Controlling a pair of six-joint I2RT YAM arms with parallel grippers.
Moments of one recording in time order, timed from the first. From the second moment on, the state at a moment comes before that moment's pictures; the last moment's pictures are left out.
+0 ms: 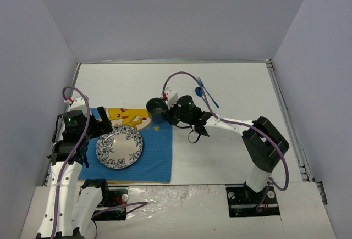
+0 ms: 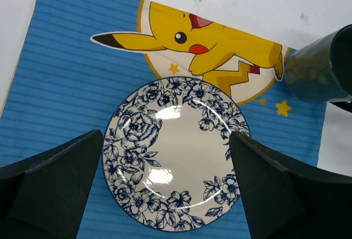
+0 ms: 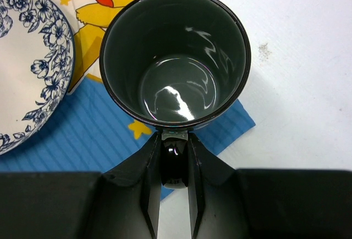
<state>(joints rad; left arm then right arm) 0.05 0.71 0.79 -0.69 0.01 -0.24 0.77 1.72 0.97 0.29 -0.12 -0.03</state>
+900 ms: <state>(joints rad) 0.05 0.70 0.79 -0.69 0.01 -0.24 0.77 1.65 0.84 0.29 -0.13 -0.08</state>
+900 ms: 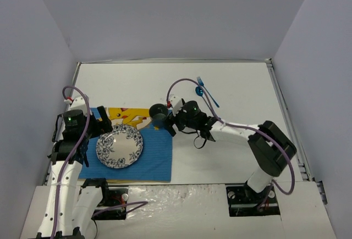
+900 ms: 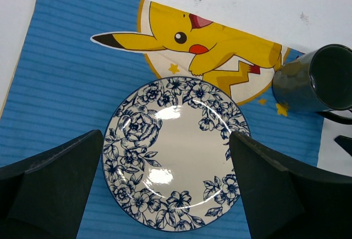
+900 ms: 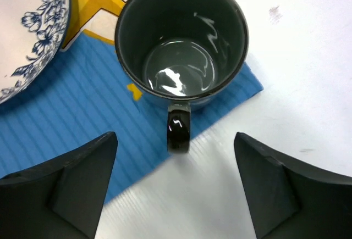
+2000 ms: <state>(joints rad) 0.05 0.71 0.79 -0.69 0.00 -0.24 0.27 1.96 1.31 -0.24 -0.08 -0.04</state>
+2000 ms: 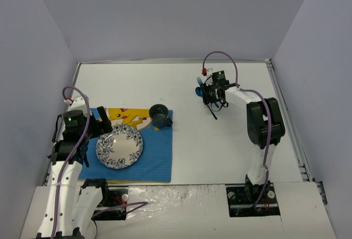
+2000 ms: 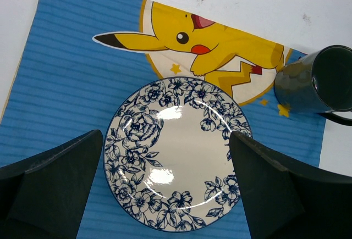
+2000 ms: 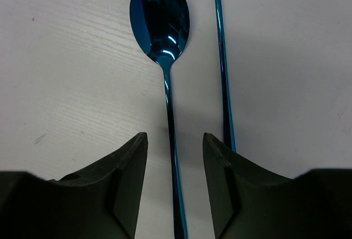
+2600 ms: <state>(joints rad) 0.05 0.71 0.79 -0.69 0.00 -0.24 0.27 2.08 1.40 -0.25 -0.08 -0.08</state>
